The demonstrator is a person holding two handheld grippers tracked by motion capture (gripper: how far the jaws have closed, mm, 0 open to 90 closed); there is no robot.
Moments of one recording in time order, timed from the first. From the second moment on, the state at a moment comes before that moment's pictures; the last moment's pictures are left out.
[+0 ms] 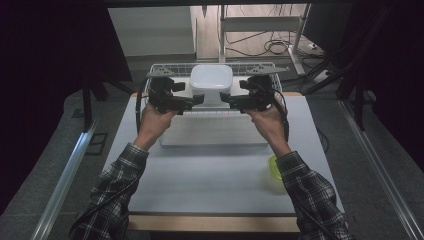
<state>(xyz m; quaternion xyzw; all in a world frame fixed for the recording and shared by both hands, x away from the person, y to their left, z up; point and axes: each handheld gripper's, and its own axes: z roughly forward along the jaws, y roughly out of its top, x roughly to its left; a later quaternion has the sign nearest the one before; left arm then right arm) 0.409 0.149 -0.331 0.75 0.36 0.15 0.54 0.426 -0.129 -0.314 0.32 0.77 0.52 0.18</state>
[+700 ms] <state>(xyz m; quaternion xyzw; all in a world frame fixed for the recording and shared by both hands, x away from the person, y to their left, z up) 0.370 0.151 -0.353 0.77 0.33 0.19 0.52 0.406 -0.137 -0.335 0.31 0.78 0.51 0.16</state>
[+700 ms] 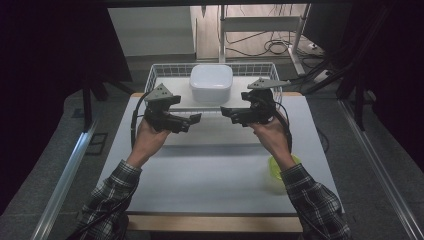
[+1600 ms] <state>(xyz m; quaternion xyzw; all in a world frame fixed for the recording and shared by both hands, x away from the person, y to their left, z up) 0.329 0.152 -0.387 0.79 0.28 0.17 0.52 0.366 -0.151 -0.368 0.28 0.81 0.50 0.15</state>
